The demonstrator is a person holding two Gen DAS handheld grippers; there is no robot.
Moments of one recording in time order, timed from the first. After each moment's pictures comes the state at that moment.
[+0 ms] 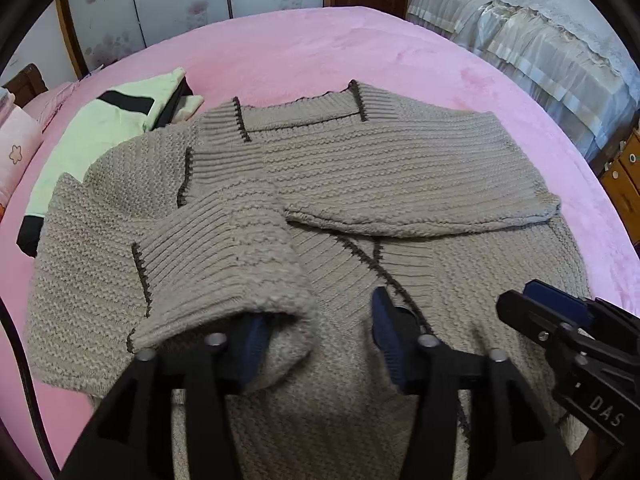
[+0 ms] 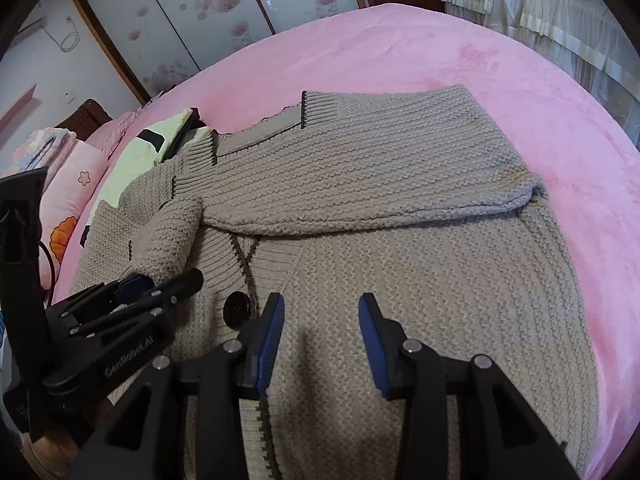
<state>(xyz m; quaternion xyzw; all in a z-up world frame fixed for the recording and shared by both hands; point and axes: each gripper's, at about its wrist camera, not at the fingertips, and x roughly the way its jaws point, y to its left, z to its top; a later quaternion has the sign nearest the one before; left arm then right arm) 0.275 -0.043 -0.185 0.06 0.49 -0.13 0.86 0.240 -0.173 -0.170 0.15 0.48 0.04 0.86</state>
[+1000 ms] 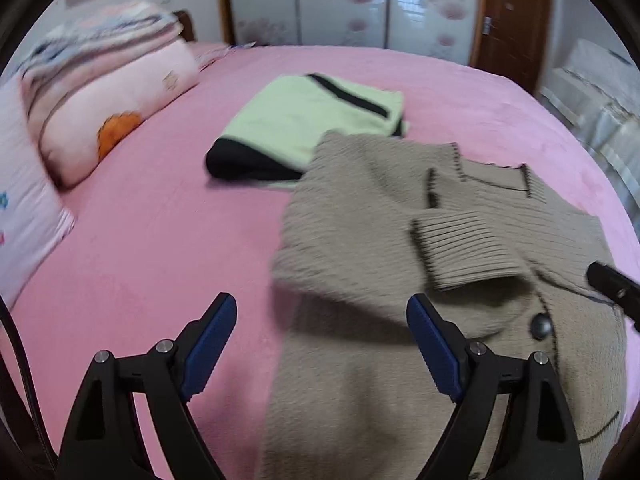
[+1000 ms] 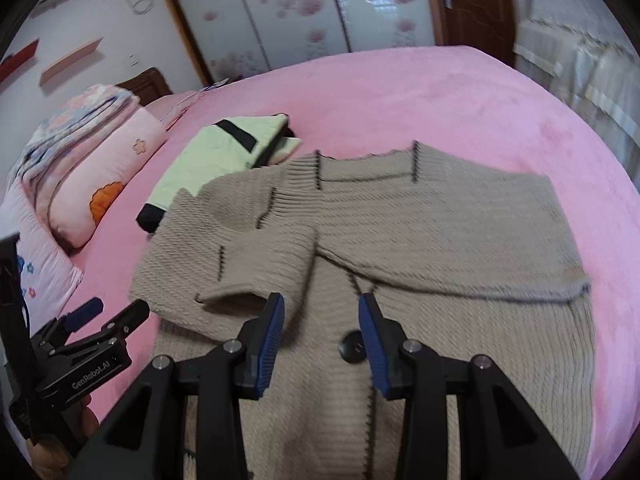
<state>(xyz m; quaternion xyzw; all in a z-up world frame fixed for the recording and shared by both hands) 0.204 0.137 -0.147 -0.05 0.45 0.10 0.89 0.254 -0.082 -0.106 0.05 0.44 0.14 0.89</state>
